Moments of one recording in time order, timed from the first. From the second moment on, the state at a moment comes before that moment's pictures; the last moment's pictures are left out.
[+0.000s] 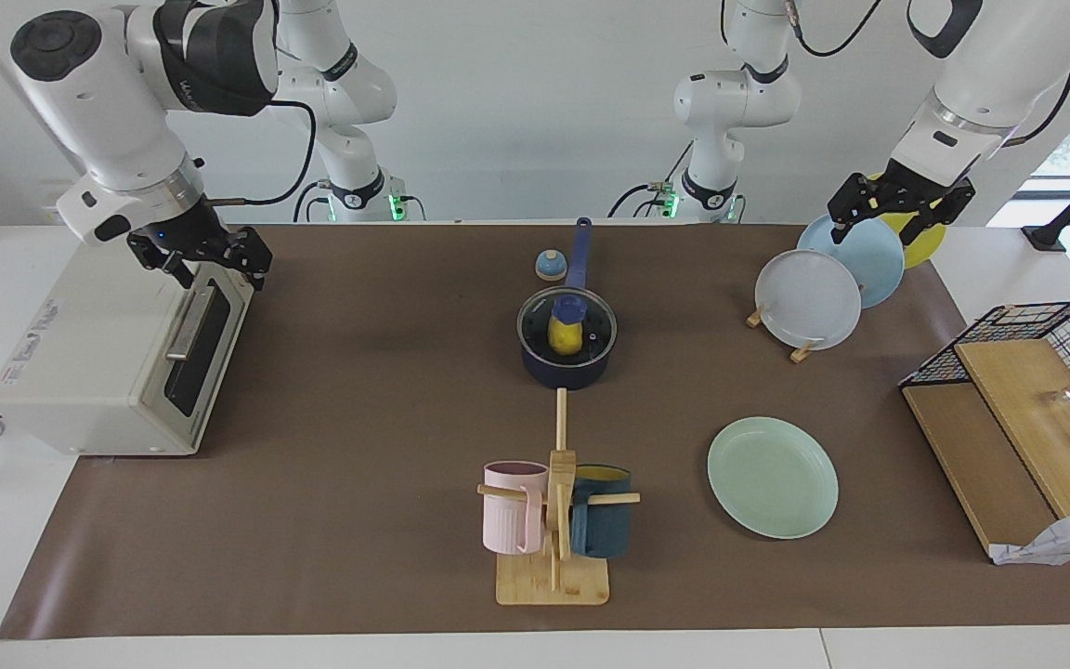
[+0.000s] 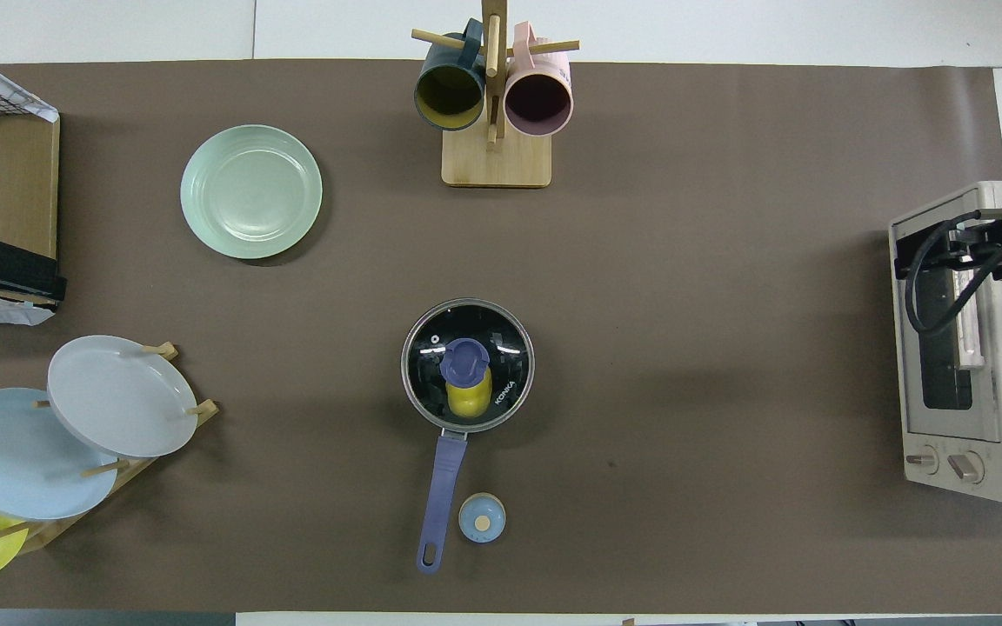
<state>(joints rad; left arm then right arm) -0.07 -0.02 0.00 -1.56 0.00 1.48 0.05 0.03 0.03 -0.07 -1.65 -0.04 1.61 0.01</state>
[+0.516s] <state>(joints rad) -0.07 -0.02 0.00 -1.56 0.00 1.48 0.05 0.03 0.04 -0.06 -1.65 -0.04 1.61 0.01</state>
